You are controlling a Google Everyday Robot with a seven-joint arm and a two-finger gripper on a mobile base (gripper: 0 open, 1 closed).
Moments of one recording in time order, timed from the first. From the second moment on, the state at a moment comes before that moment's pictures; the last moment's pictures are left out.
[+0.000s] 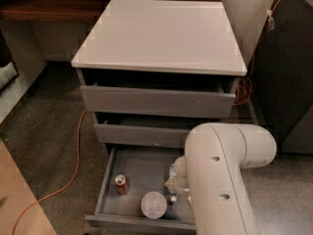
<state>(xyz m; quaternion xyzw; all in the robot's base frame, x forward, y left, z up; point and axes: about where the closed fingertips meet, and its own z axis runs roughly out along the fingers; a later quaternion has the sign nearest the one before) 0.533 -0.140 0.223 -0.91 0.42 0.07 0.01</state>
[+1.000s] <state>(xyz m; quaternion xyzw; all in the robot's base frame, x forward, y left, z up) 0.551 -0.138 0.223 -0.93 0.35 0.05 0.03</state>
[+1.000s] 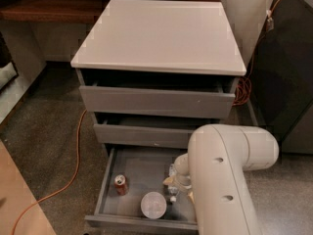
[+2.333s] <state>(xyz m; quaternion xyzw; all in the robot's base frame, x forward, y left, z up) 0.627 -0.119 0.191 -0.98 0.20 0.02 0.03</state>
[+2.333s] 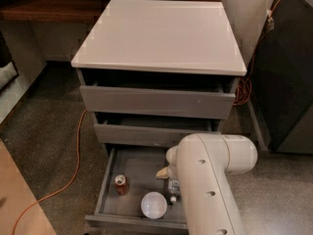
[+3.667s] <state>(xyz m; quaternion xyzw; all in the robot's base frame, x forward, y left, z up) 0.660 -0.113 0.152 -0.98 0.20 0.03 0.04</state>
